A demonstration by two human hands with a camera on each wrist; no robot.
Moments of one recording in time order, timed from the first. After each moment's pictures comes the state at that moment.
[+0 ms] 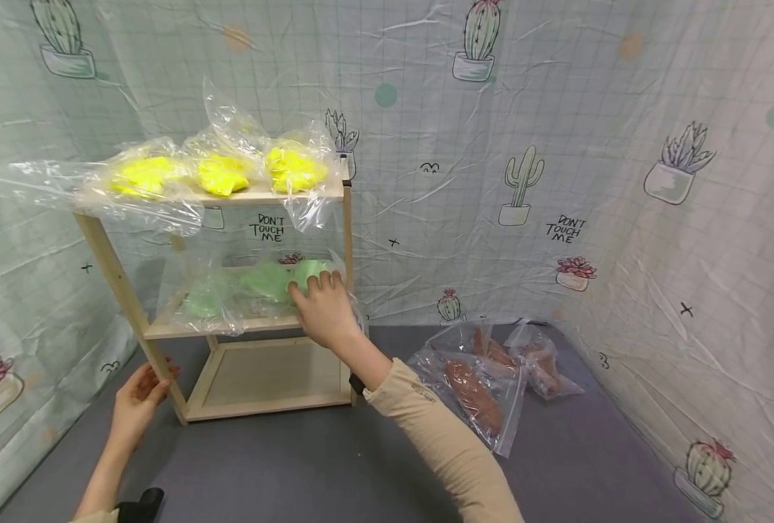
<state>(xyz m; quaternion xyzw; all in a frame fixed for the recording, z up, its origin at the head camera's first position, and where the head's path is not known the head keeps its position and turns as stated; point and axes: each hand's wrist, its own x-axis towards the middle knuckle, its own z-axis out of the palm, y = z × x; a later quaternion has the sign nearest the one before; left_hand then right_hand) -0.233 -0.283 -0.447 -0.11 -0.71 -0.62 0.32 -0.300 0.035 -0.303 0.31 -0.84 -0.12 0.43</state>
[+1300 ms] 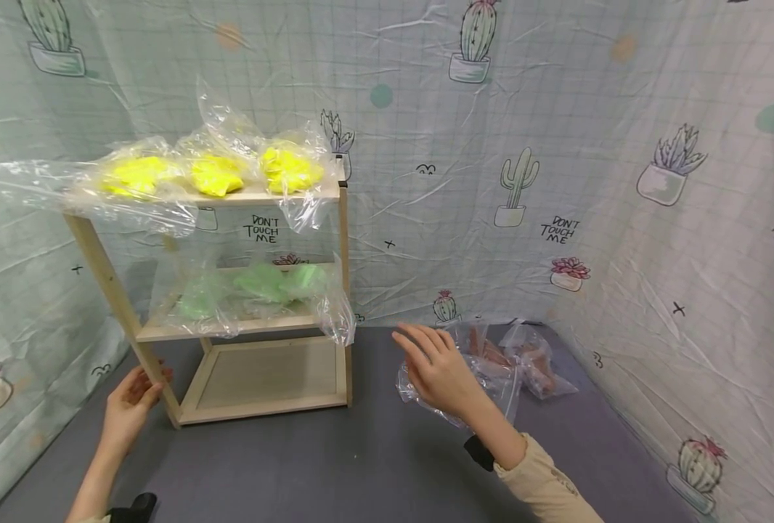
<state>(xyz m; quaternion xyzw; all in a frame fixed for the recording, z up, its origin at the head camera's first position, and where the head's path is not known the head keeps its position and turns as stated) -0.235 -0.283 -0.449 -0.10 -0.71 -0.62 0.32 -0.257 0.201 -0.361 0.45 -0.74 0.07 0.49</state>
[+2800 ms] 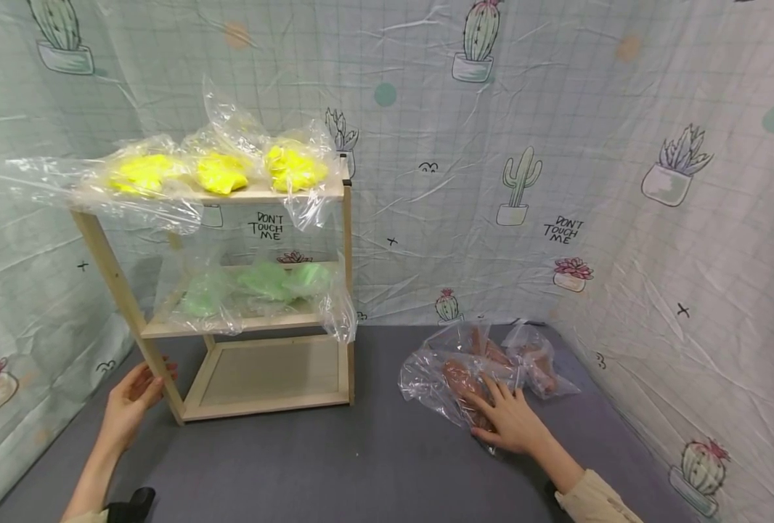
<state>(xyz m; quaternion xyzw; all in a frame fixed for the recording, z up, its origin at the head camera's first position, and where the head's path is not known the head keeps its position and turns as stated) -0.282 -0.344 -0.519 -0.15 -0.72 -0.62 0.28 -0.266 0.328 -0.481 0.33 -0.92 -0.05 0.20</state>
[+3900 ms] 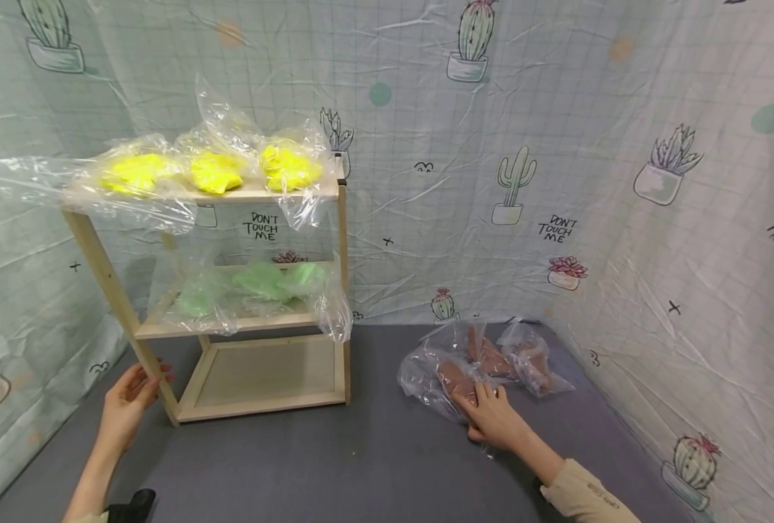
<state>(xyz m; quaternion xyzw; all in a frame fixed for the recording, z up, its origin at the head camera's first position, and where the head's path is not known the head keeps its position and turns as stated) -0.286 -0.336 -0.521 -0.11 -0.70 -0.64 0.30 -0.269 0.312 -0.486 0.38 -0.88 -0.10 0.27</state>
